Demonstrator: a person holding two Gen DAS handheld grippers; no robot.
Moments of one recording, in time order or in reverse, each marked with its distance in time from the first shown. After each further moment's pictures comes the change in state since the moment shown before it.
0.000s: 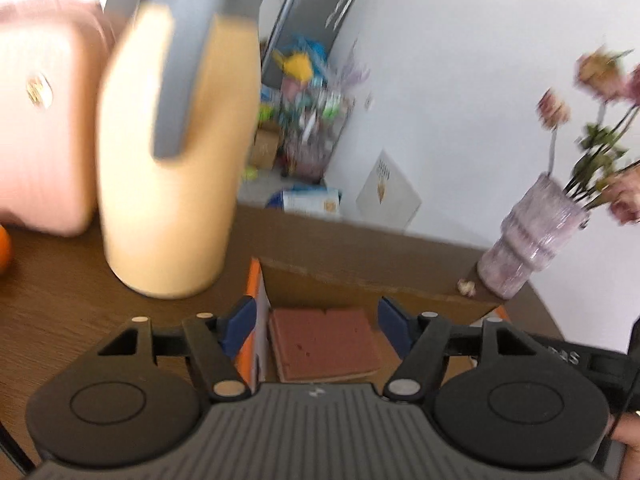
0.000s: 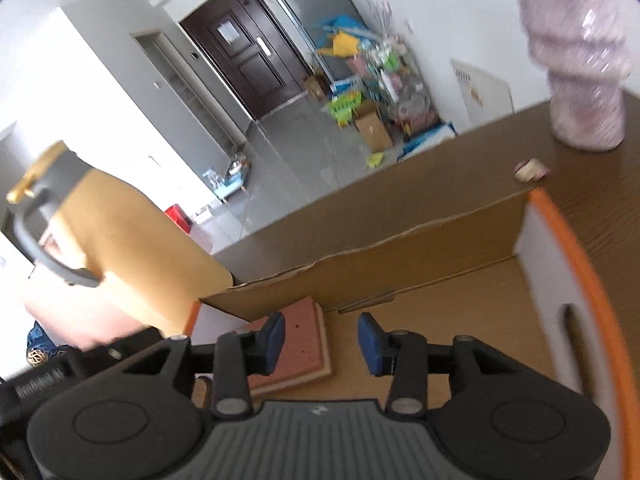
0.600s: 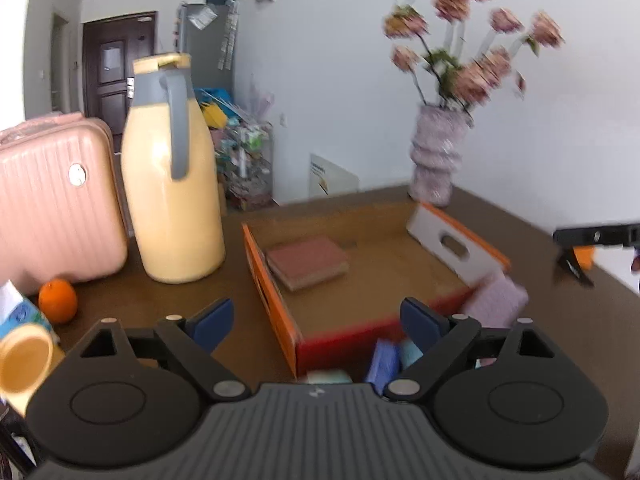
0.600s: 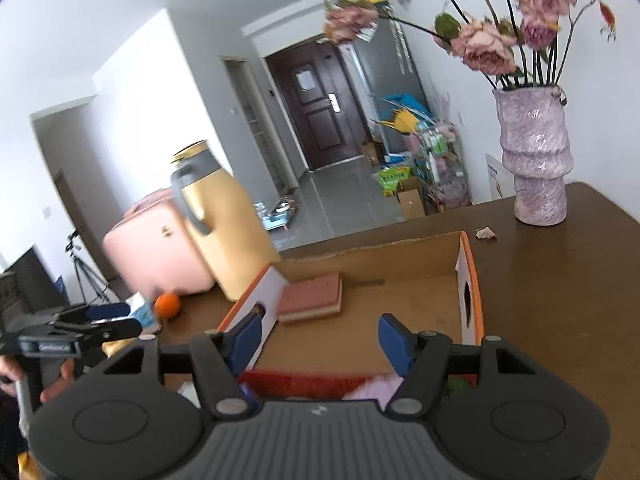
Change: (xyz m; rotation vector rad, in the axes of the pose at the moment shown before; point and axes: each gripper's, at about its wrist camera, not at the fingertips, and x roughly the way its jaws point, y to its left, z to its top) left arm -0.157 0.007 -0.103 0.445 -0.037 -0.111; right arm -0.224 -0.007 -0.110 -0.277 -0.210 0.081
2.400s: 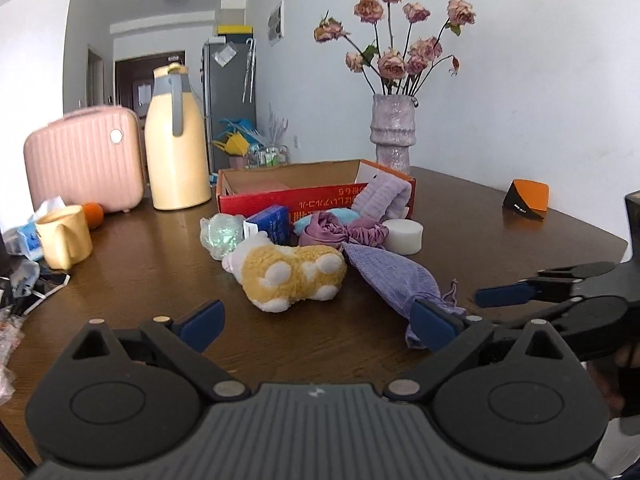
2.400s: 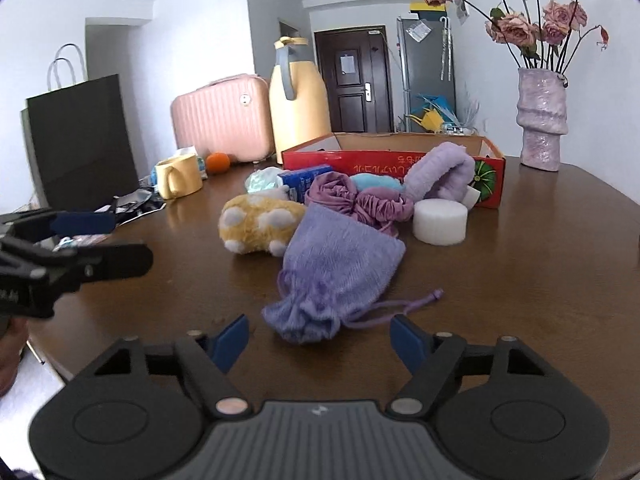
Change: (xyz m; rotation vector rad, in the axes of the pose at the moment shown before) left arm -0.117 -0.167 -0.189 -0.007 -0.134 0.126; right arm -0.117 0.083 -0.262 -0.262 0.035 -0.047
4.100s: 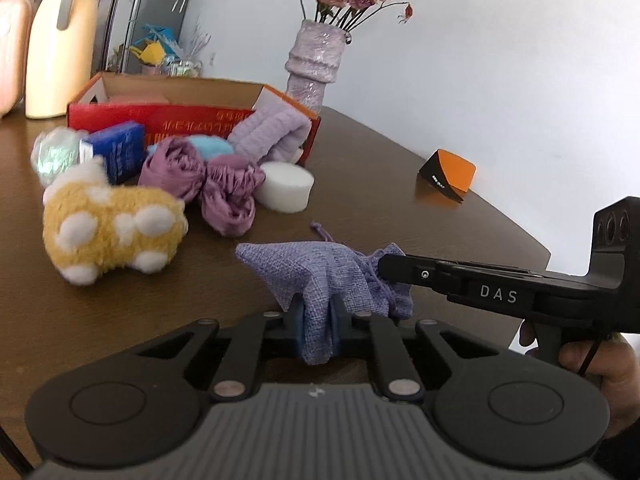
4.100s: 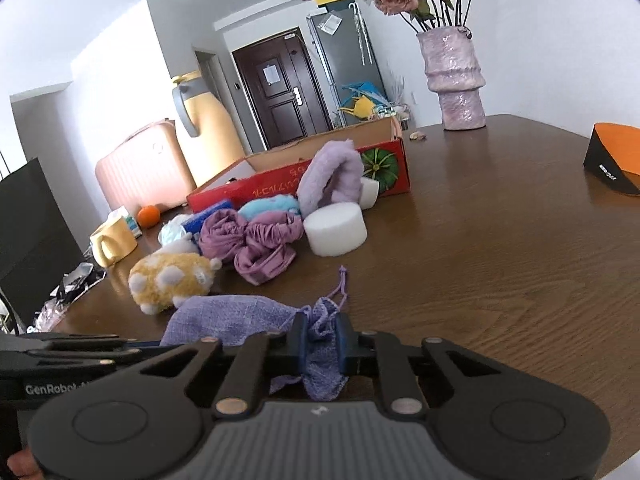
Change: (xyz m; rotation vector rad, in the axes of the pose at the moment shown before) left arm 0.095 -0.048 0.017 -0.140 0.216 -0.336; right arm 0.008 -0.080 0.009 0.276 -0.020 -0.082
